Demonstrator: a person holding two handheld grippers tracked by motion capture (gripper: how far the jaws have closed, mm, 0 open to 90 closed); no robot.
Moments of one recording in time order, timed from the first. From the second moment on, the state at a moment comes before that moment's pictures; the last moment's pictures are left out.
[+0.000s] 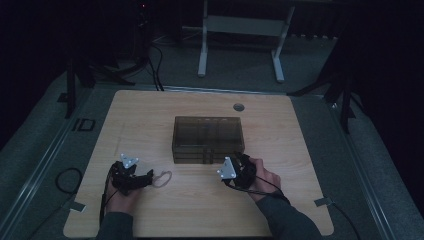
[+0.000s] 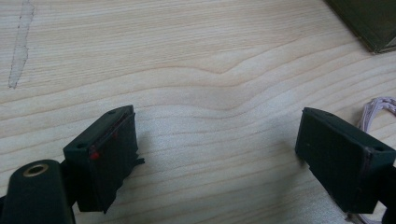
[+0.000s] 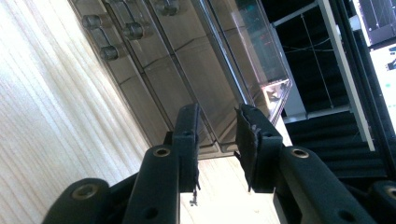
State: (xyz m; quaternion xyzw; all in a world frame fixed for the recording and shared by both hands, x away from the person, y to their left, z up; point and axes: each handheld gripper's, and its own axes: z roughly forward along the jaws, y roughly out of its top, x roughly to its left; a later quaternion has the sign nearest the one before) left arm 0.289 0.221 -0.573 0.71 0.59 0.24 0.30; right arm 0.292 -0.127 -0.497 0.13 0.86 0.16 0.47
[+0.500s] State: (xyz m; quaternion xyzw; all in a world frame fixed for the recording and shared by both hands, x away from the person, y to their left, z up) left arm 0.289 0.221 -0.573 0.71 0.59 0.24 0.30; right arm 0.289 -0.115 -0.501 0.11 0.85 0.14 0.49
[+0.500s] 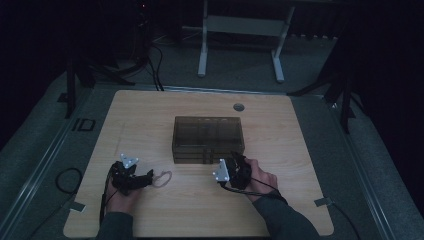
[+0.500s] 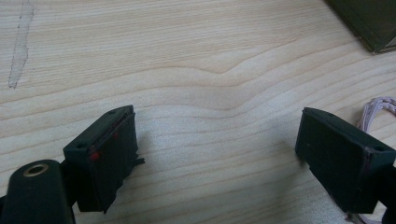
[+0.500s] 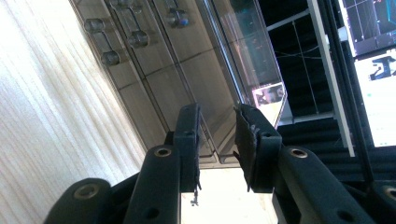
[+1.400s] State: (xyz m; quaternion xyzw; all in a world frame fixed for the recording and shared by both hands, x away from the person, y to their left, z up) left arm 0.289 0.221 -0.573 0.71 0.59 0.24 0.30; right arm 0.284 -0.096 -0.507 0.07 0.84 0.10 0.53
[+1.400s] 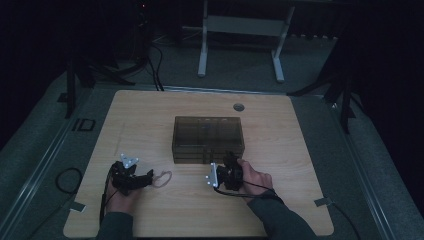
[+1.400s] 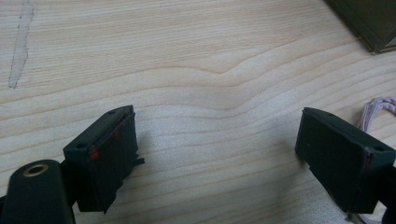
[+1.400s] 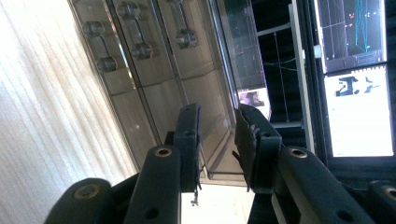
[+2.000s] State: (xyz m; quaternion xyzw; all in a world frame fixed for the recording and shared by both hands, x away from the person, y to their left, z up) left arm 0.289 0.221 -0.573 0.71 0.59 0.24 0.30; right arm 0.282 -0.086 -0.510 0.04 0.83 0.08 0.55
